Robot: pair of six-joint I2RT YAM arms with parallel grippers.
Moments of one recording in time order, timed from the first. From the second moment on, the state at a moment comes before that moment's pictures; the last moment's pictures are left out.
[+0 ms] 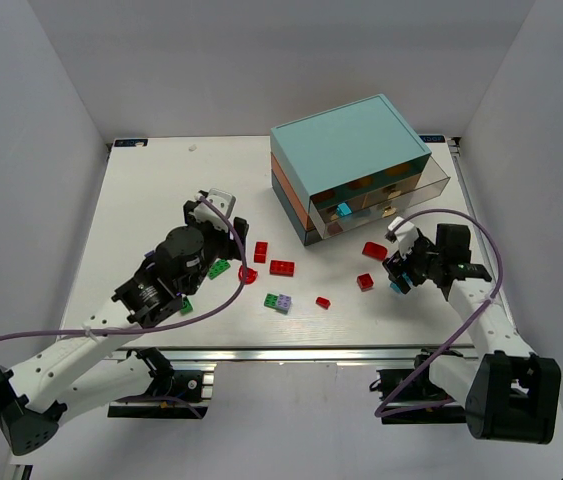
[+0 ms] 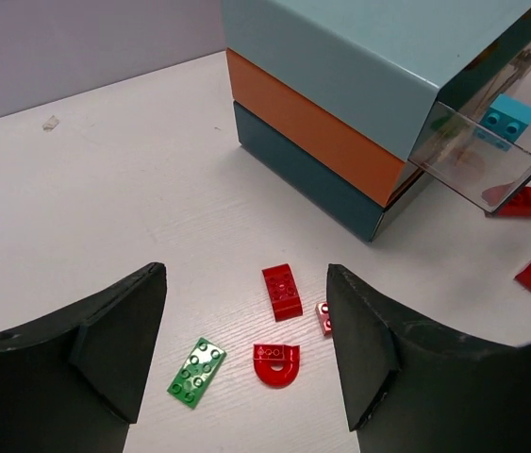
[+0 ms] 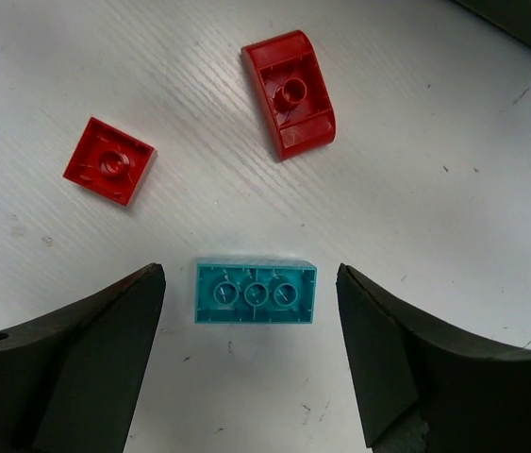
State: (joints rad) left arm -0.83 0.87 0.84 -0.14 -0.46 -0.02; right arm -0.03 1.04 0.59 -0.42 -0.46 -0.76
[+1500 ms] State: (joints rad) left arm -0.83 0.86 0.81 -0.14 -0.51 0.02; right arm -0.07 1.36 0.63 -0.38 -0.40 -0.82
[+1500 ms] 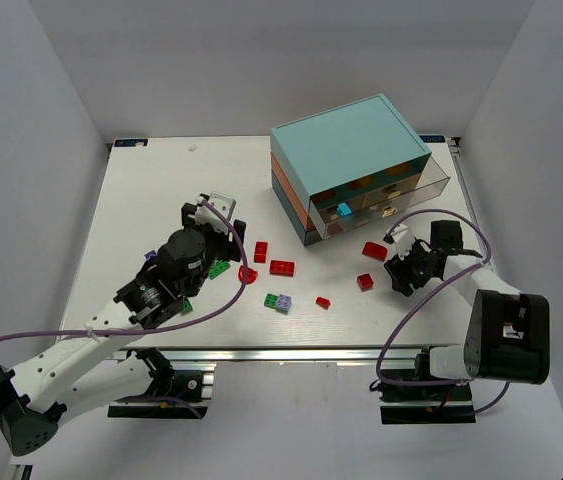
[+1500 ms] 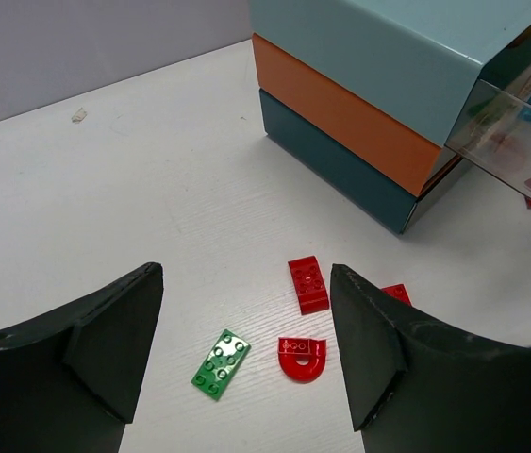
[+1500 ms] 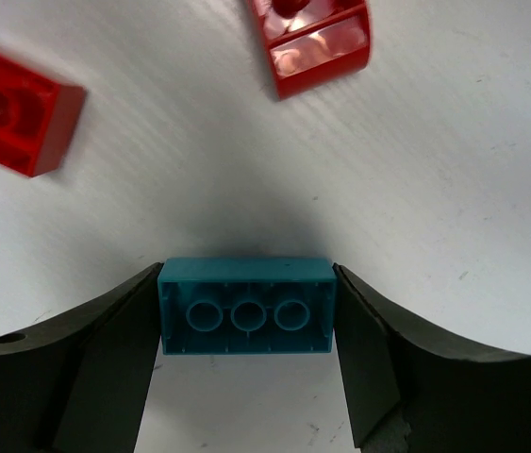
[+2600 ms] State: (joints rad) left arm -0.83 0.86 0.79 -0.13 -0.54 0.04; right arm -0.05 0.97 1.20 -0.92 -0.97 -0.74
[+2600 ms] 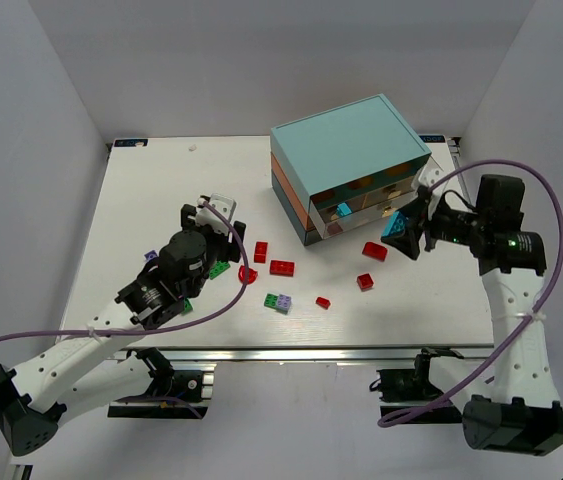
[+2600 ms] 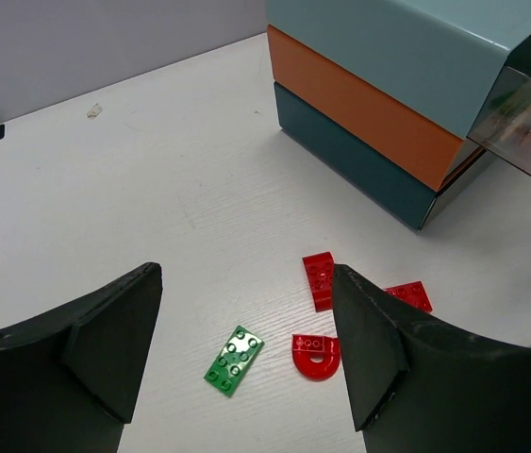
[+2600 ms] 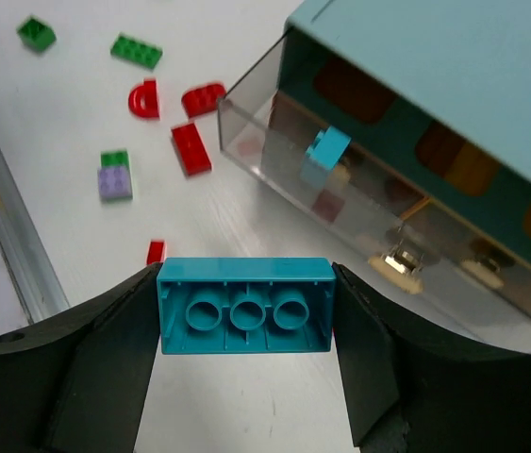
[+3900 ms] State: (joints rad) left arm -0.83 0.88 0.78 -0.11 -0.53 0.06; right arm 0.14 1.33 1.18 -0.24 -0.62 -0.16
